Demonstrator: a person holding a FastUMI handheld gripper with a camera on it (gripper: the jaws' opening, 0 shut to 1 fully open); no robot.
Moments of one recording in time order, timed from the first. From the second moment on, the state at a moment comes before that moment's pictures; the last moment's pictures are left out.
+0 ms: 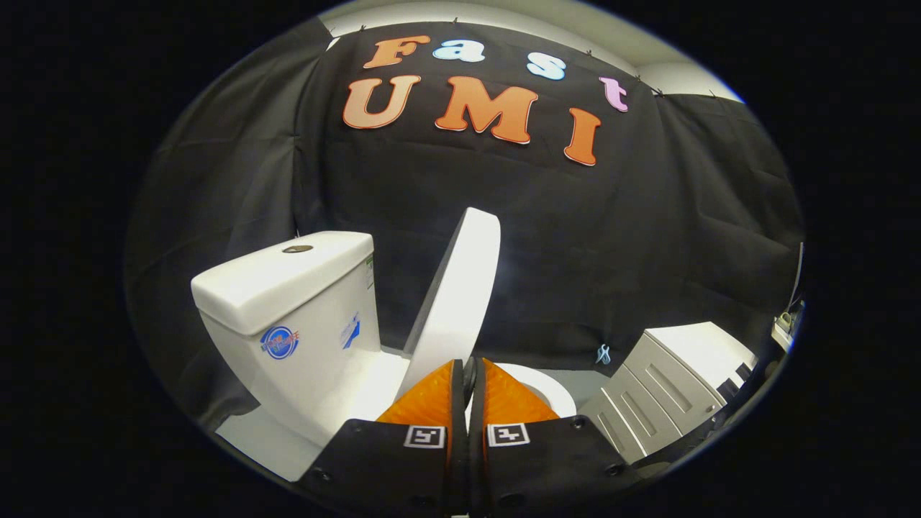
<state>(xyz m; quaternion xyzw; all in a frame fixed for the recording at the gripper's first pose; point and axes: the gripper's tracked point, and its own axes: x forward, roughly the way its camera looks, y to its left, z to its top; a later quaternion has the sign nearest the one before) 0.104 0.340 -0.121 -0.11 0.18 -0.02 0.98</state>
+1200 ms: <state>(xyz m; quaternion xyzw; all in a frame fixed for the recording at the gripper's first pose) 0.107 0.454 -0.113 -0.11 0.14 0.05 0.98</state>
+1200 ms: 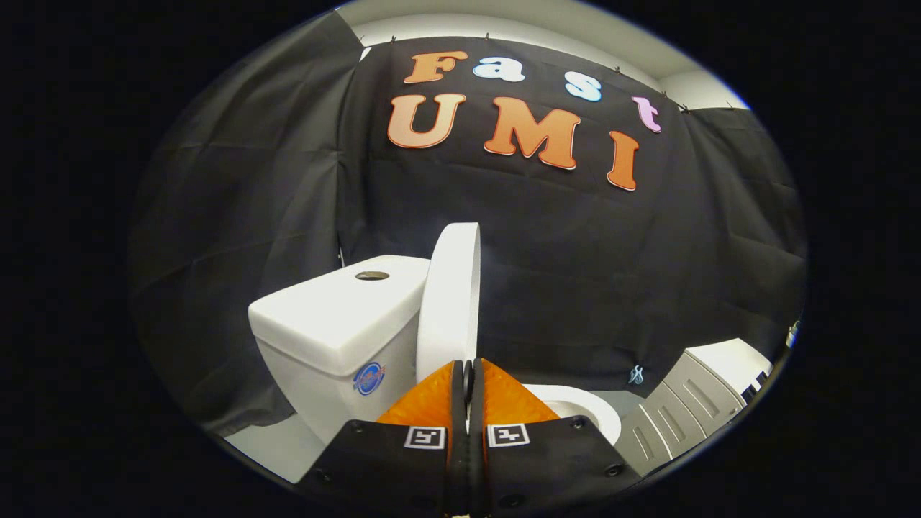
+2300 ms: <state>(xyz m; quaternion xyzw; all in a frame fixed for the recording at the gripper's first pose) 0.102 0.492 -0.090 -0.11 0.13 0.10 0.98</state>
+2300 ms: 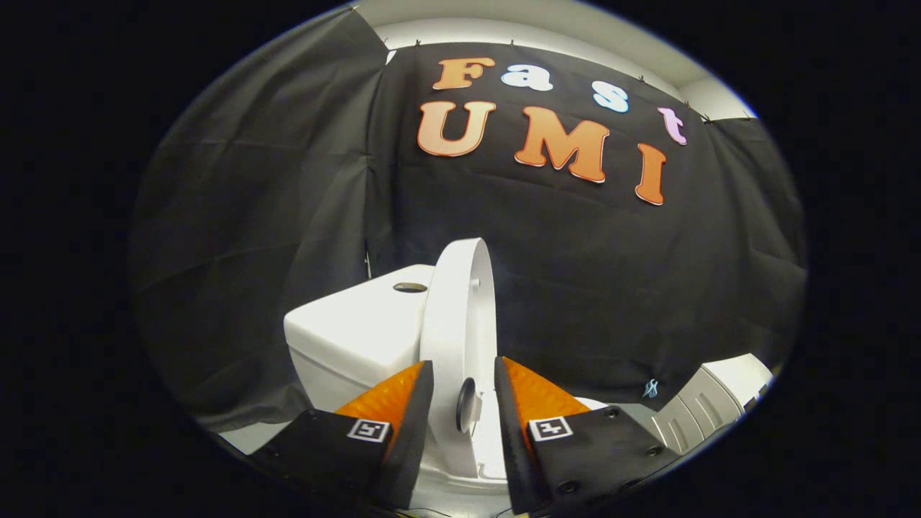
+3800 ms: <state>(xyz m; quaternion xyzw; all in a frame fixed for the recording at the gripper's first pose) 0.035 0.019 0.025 0.02 0.06 0.00 1.00</state>
